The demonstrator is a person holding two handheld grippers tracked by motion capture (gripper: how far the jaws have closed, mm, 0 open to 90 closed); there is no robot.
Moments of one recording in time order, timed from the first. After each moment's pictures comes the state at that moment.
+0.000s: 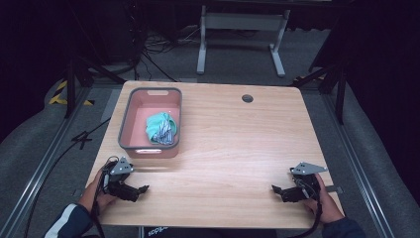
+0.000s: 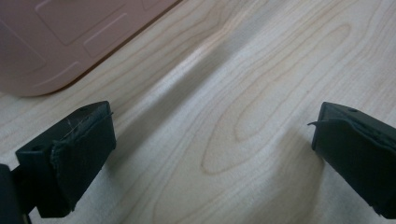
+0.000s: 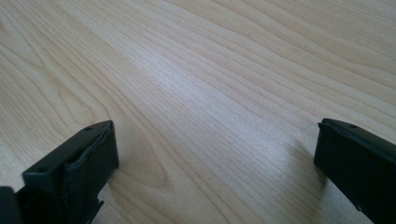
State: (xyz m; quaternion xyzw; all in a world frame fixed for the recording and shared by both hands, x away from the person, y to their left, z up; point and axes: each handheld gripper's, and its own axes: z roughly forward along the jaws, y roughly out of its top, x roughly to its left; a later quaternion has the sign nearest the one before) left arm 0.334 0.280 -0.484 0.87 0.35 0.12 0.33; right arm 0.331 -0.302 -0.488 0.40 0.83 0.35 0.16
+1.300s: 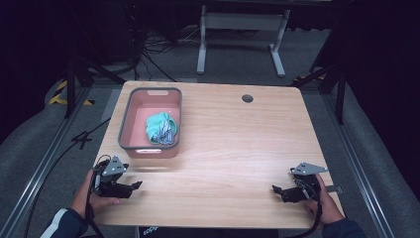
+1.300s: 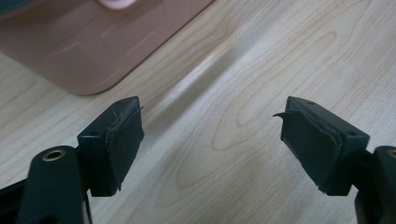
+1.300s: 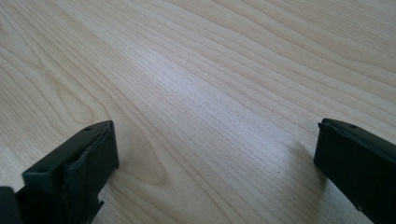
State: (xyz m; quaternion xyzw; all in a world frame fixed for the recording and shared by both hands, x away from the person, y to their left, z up) left arm 0.319 0.290 -0.452 0.87 0.34 0.16 0.31; right arm 0.330 -0.303 -0.488 0.40 0.83 0.35 0.16
